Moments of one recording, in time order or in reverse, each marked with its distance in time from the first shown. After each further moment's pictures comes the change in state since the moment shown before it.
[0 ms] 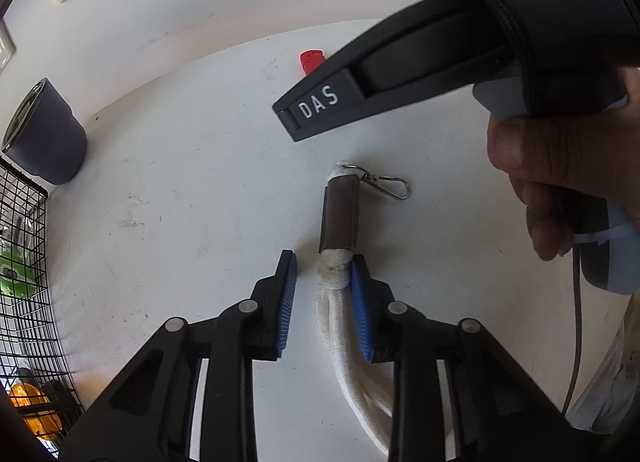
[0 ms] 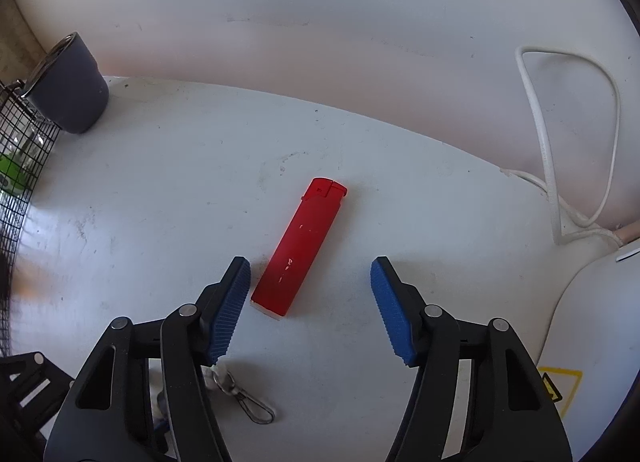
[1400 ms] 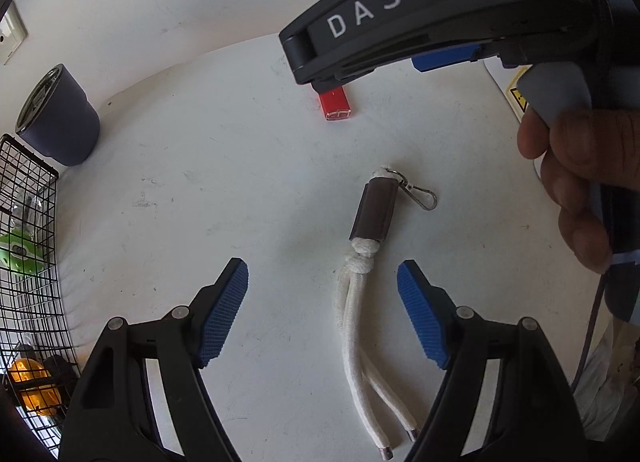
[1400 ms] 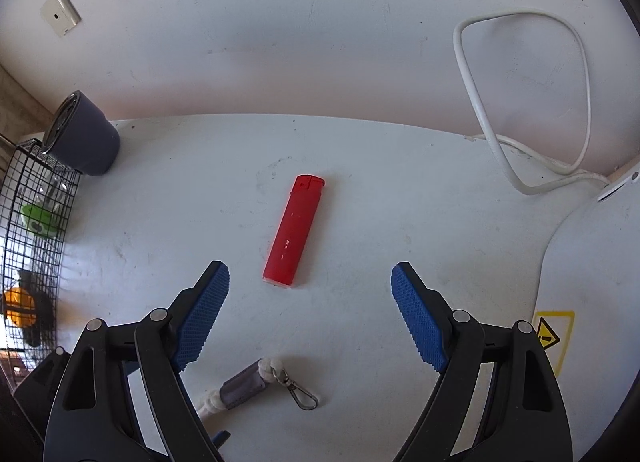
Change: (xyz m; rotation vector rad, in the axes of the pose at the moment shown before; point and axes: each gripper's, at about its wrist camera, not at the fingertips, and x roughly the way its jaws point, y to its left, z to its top) left arm -0.007 -0.017 0.008 -0.046 0.039 0.002; right arm -0.028 -0.016 -0.005 0.160 0.016 0.069
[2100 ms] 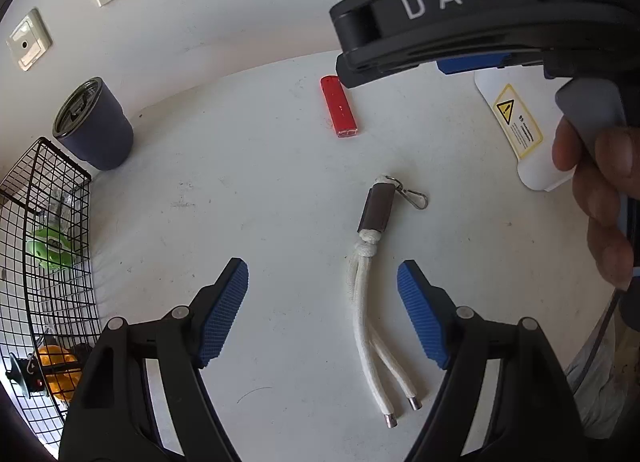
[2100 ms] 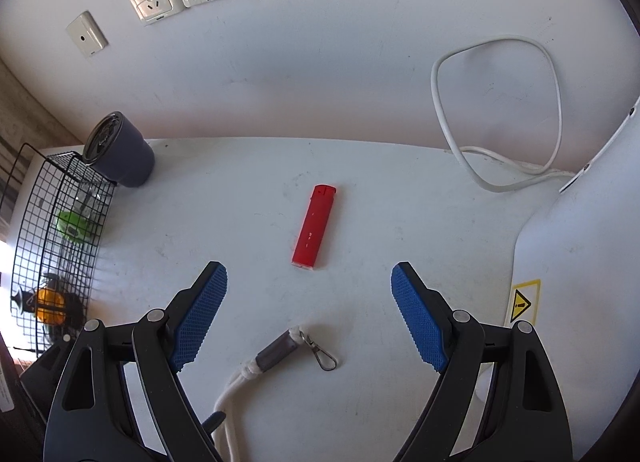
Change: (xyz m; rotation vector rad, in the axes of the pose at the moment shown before) left arm -0.040 0.005 -0.005 -0.004 -0.044 0.013; right arm -0.053 0.011 -0.010 0.024 -0.072 0.017
